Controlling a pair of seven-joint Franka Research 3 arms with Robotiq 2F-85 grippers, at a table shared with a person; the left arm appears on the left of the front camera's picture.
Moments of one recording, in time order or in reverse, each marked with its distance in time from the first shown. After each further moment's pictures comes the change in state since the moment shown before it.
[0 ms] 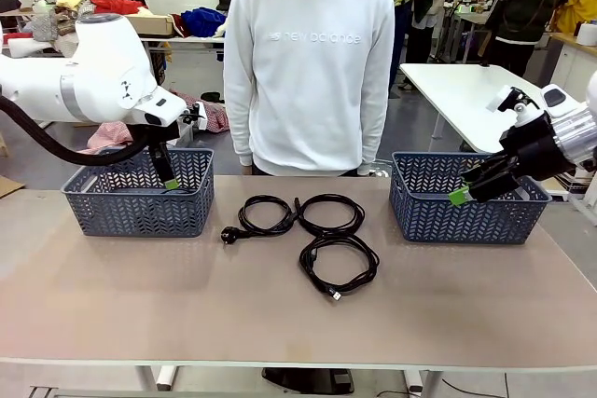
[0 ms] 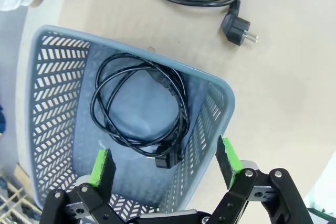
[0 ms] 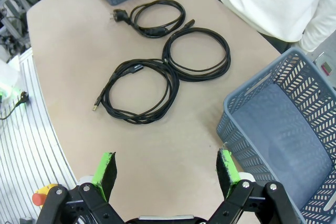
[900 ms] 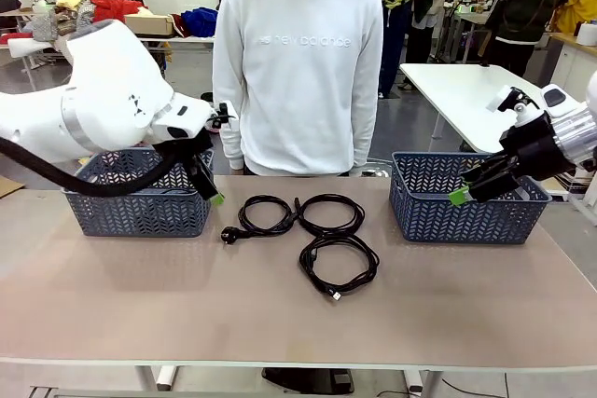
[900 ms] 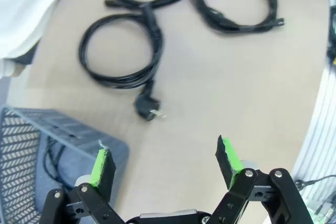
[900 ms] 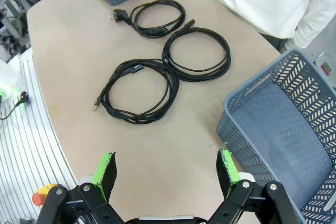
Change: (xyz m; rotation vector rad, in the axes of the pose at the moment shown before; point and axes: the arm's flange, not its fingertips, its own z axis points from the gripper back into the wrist) left arm 0.045 -0.119 0.029 -0.055 -0.255 0.048; right arm 0.000 0.000 0.000 0.000 0.000 0.000
